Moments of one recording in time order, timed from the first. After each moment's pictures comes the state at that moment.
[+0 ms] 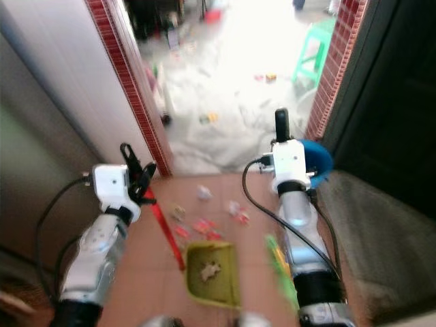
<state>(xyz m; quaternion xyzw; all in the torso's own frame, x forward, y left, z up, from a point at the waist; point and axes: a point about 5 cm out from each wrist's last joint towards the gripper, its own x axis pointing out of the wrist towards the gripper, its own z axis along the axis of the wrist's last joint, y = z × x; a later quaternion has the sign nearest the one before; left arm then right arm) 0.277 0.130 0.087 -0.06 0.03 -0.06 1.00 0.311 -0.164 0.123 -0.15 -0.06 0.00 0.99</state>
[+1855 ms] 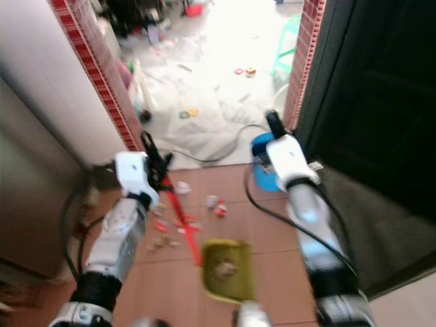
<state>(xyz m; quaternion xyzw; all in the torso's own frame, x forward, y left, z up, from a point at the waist) 0.308 0.105 0.094 -0.07 0.02 -0.07 0.99 0.321 -0.172 0.133 -0.24 -0.06 0.04 0.97</state>
